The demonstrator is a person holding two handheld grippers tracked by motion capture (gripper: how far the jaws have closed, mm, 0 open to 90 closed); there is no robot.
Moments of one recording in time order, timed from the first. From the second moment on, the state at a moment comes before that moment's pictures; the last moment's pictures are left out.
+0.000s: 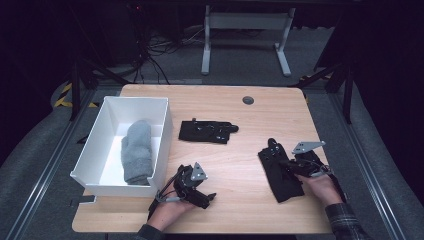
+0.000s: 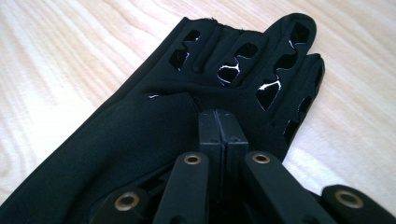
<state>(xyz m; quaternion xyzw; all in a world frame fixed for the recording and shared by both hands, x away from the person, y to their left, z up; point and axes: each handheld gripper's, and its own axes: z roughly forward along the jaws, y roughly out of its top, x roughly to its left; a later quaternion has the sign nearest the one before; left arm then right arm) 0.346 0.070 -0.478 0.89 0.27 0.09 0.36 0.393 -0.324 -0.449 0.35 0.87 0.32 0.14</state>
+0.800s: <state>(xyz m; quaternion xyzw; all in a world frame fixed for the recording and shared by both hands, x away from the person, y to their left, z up) 0.346 0.070 -0.478 0.89 0.26 0.10 0.36 0.332 -0.299 -0.448 0.31 0.89 0.32 0.11</state>
